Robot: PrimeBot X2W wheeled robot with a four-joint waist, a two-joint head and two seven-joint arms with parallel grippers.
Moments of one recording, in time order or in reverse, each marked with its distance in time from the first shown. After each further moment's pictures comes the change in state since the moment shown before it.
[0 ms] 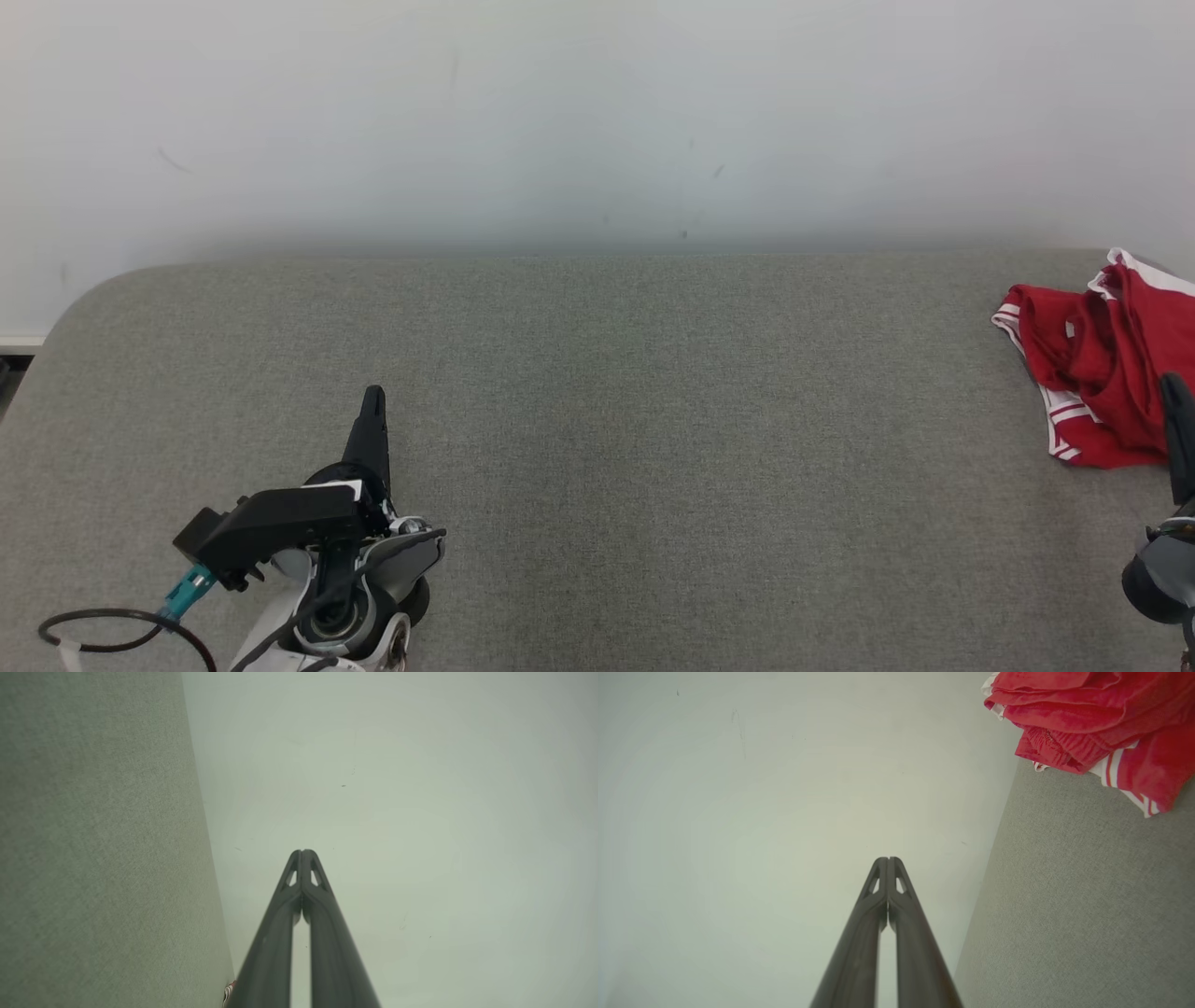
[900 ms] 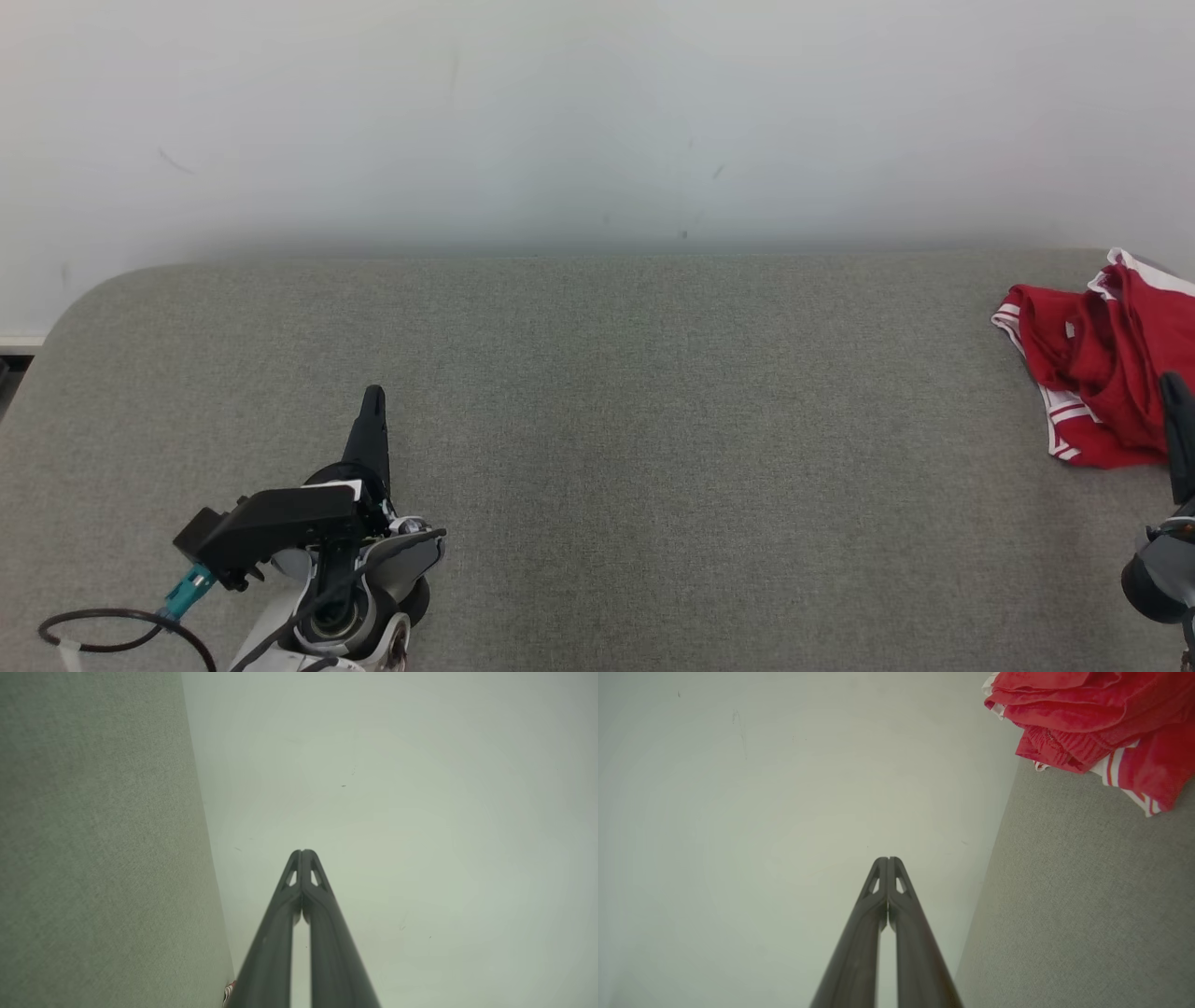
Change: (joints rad) left arm 0.000 0.000 0.000 0.000 0.000 0.000 0.000; right arm 0.000 -0.001 0.005 0.001 0.007 0.000 -0.002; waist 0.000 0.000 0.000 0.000
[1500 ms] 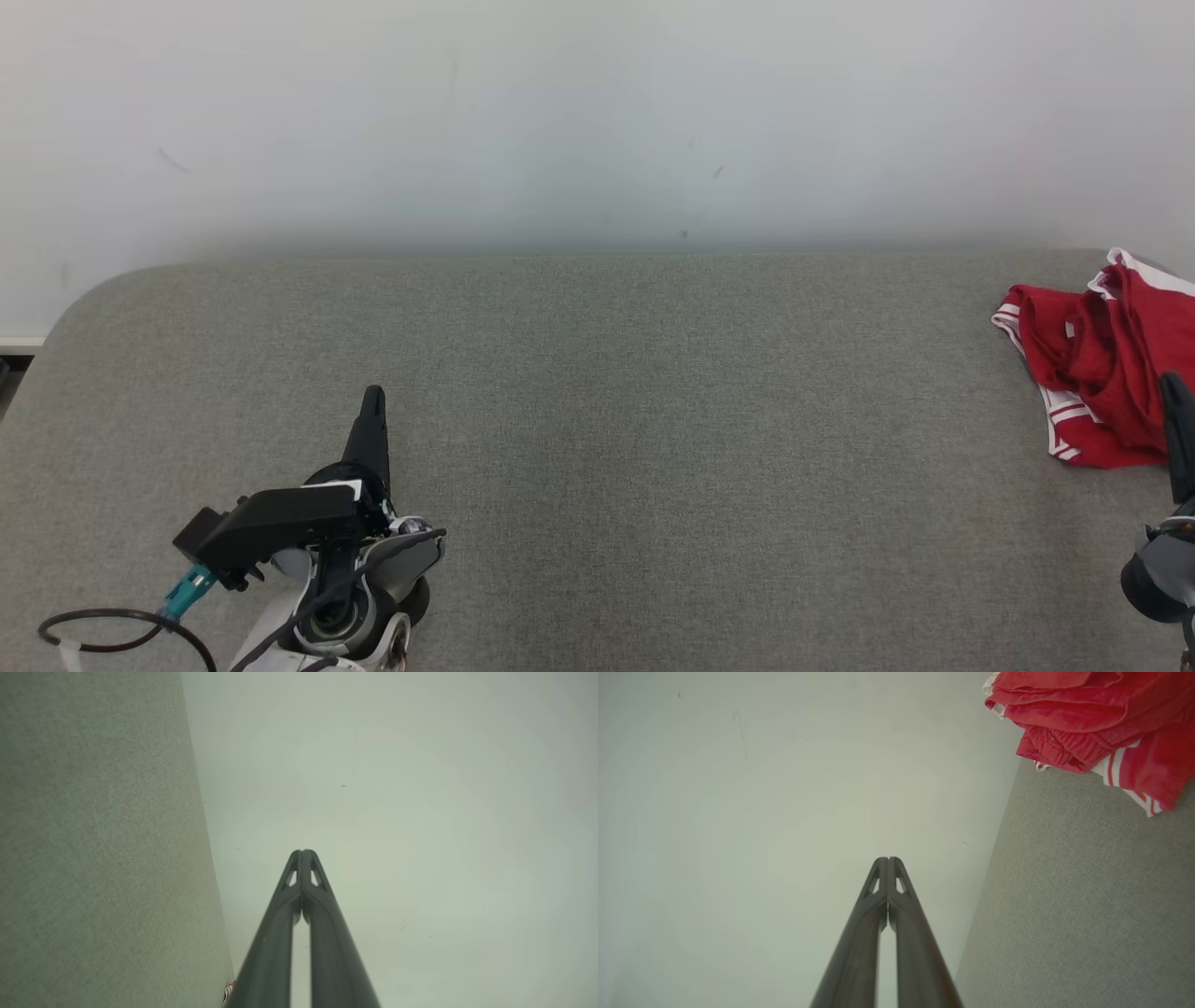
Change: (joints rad) left arm 0.000 0.000 0.000 0.000 0.000 0.000 0.000; right arm 0.000 -0.001 0.004 0.000 0.003 0.000 -0.004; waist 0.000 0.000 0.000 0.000
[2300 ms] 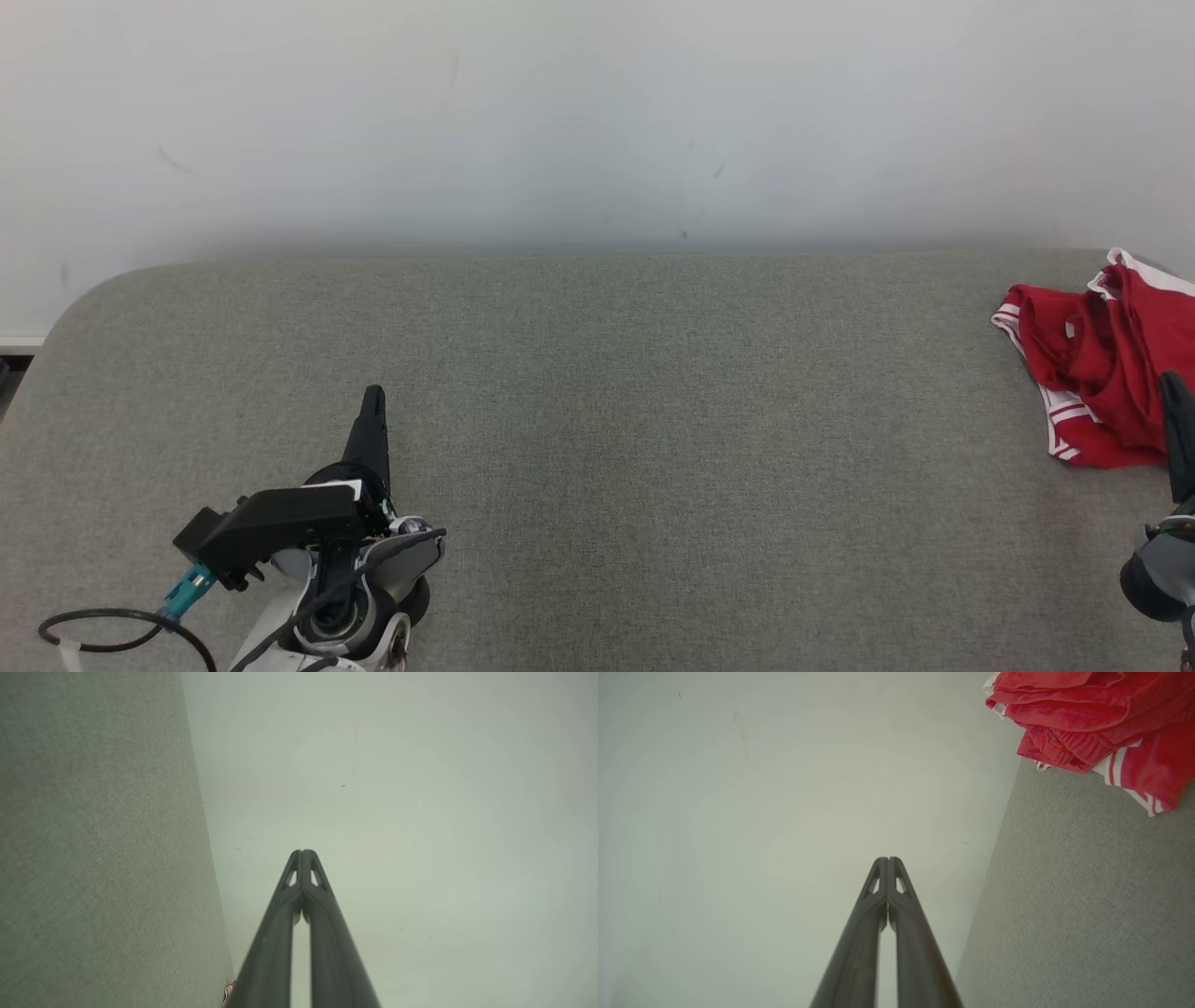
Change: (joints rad) left arm 0.000 0.000 0.000 0.000 0.000 0.000 0.000; right arm 0.000 -0.002 0.006 0.000 0.005 0.000 -0.004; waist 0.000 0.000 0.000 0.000
